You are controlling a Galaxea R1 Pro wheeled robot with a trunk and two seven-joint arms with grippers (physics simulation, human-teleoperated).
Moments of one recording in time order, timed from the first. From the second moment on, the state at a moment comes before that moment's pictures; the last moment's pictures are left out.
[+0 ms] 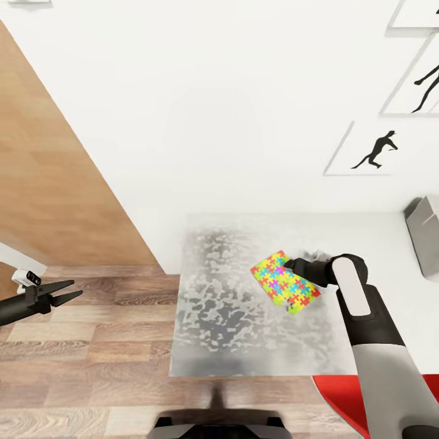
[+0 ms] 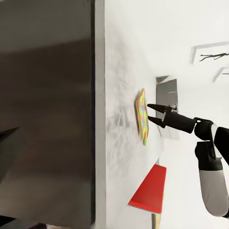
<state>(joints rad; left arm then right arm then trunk) -0.78 0.71 -0.04 -0.51 0.56 0.76 -1.57 -0.77 -0.08 -0.06 -1.31 -0.88 1.04 -0.61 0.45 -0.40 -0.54</state>
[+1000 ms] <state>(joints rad) -0.78 0.71 -0.04 -0.51 0.56 0.76 -1.57 -0.77 -0.08 -0.06 -1.31 -0.89 1.04 -0.61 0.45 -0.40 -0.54</state>
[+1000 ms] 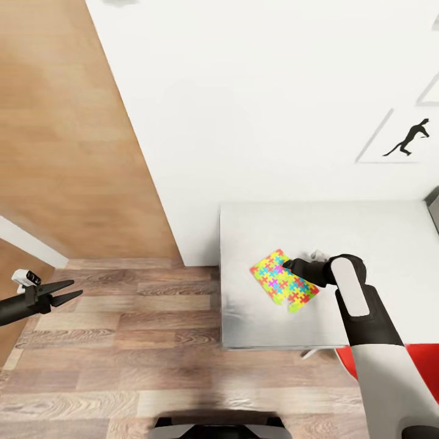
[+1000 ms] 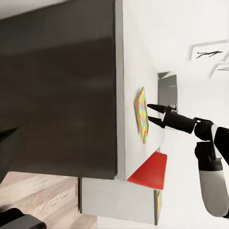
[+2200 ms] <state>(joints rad) -0.78 0.71 -0.04 -0.51 0.56 0.76 -1.57 -0.77 -0.08 -0.05 -1.31 -0.88 1.04 -0.61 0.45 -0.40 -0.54</state>
